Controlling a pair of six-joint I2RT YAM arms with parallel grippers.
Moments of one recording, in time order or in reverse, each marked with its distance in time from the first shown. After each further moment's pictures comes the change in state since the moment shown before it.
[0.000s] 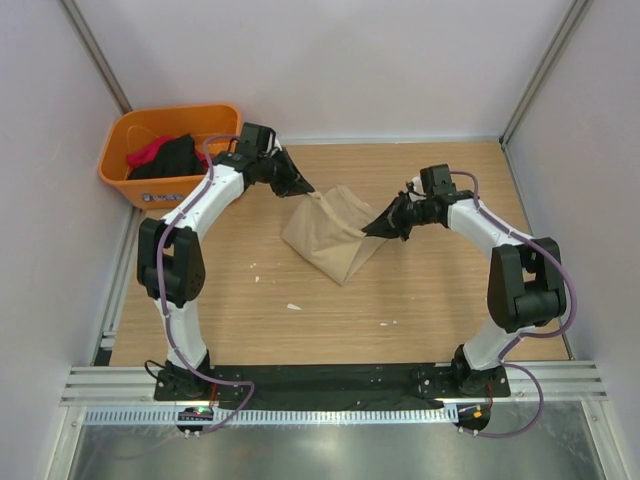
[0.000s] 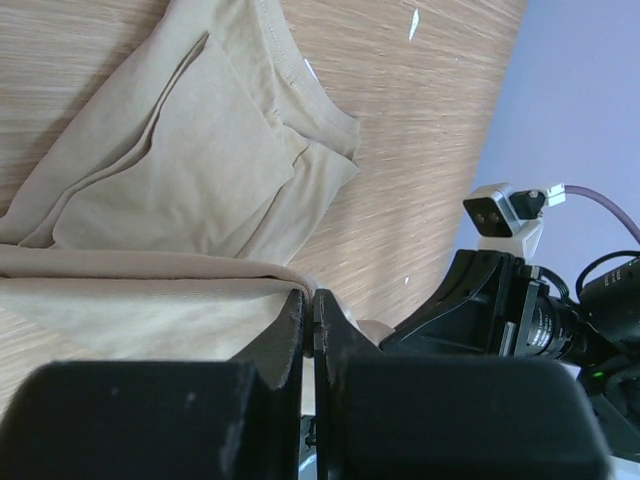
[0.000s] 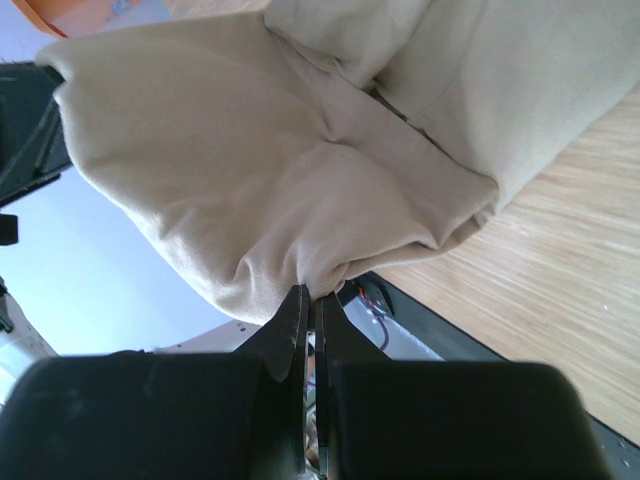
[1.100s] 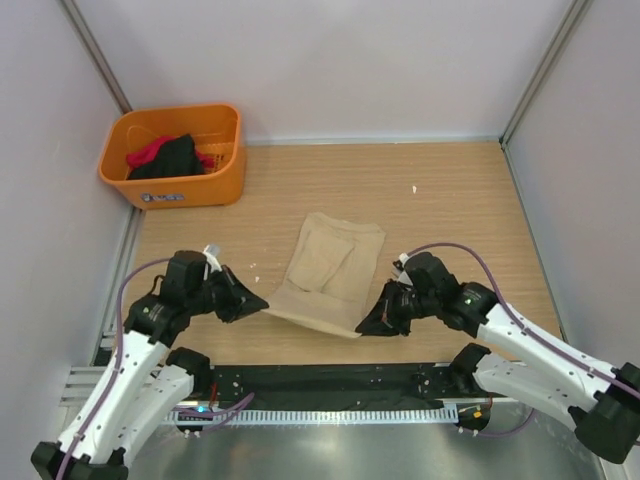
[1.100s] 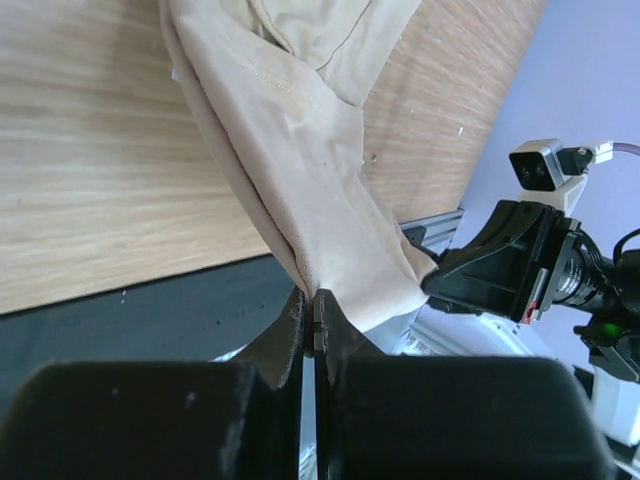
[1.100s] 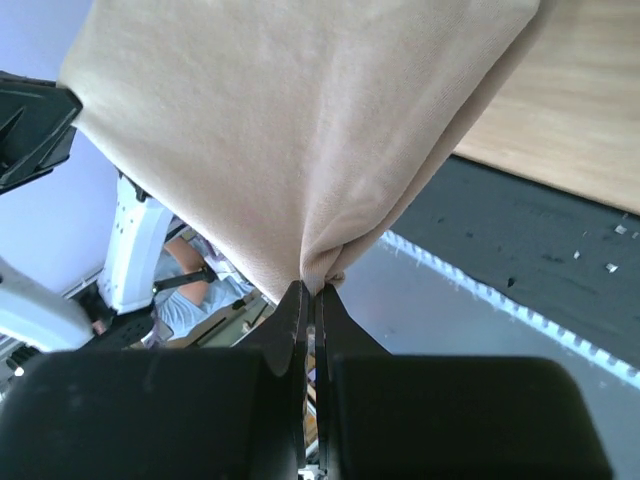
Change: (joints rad) left arm -0.019 -1.252 -1.022 -0.227 -0.050 -0.184; right arm 0.510 -0.772 -0.527 -0.114 0.249 0.237
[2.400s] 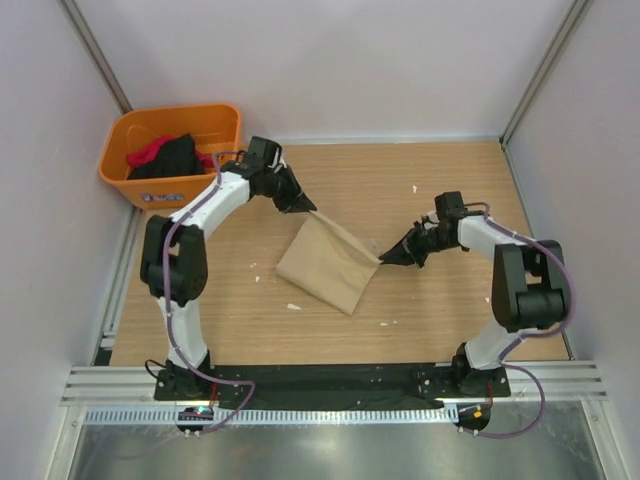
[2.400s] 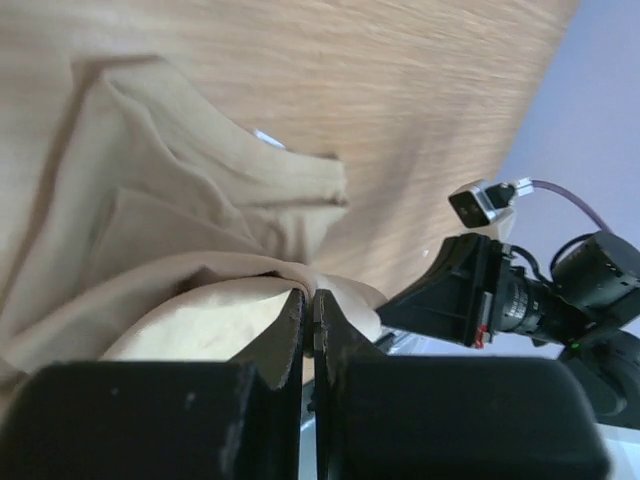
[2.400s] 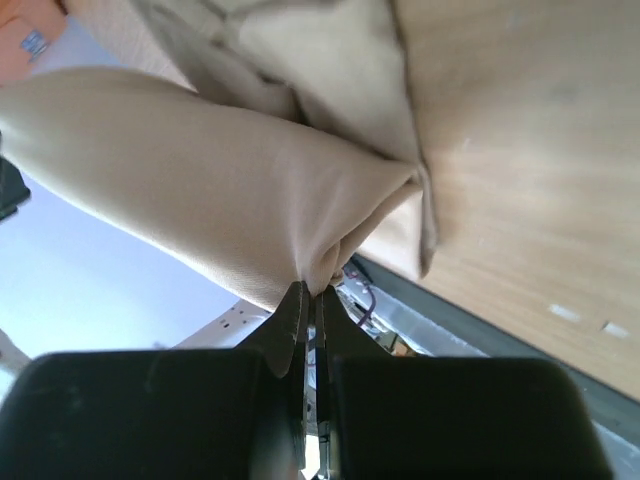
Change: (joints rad) left arm -0.001 1.176 0.875 0.196 0.055 0.143; right arm -0.606 0.692 0.302 0.016 -0.260 -0.283
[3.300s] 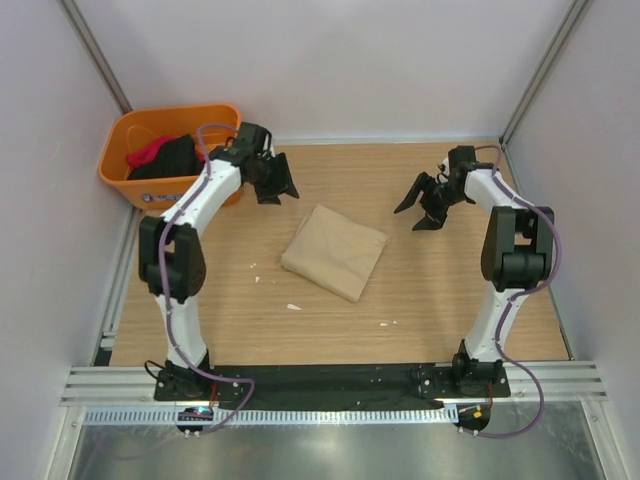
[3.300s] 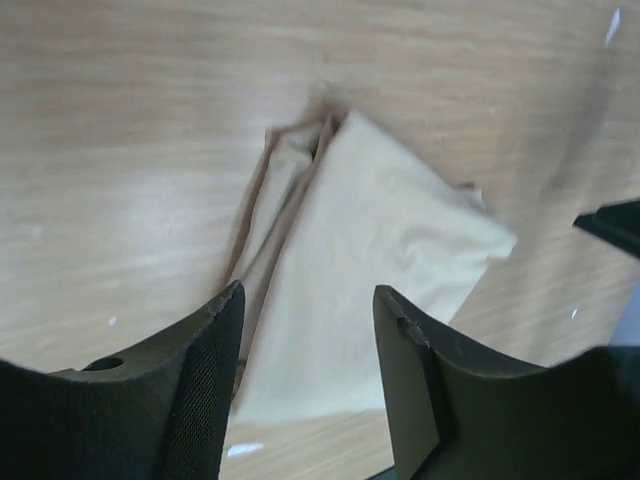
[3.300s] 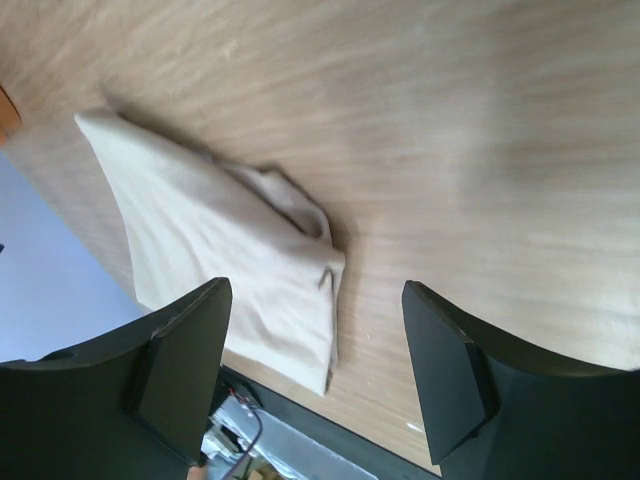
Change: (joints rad) left arm 0.047 0.177 0.276 -0.176 -0.227 0.332; right arm -0.107 0.421 0.601 -0.201 0.295 -0.391
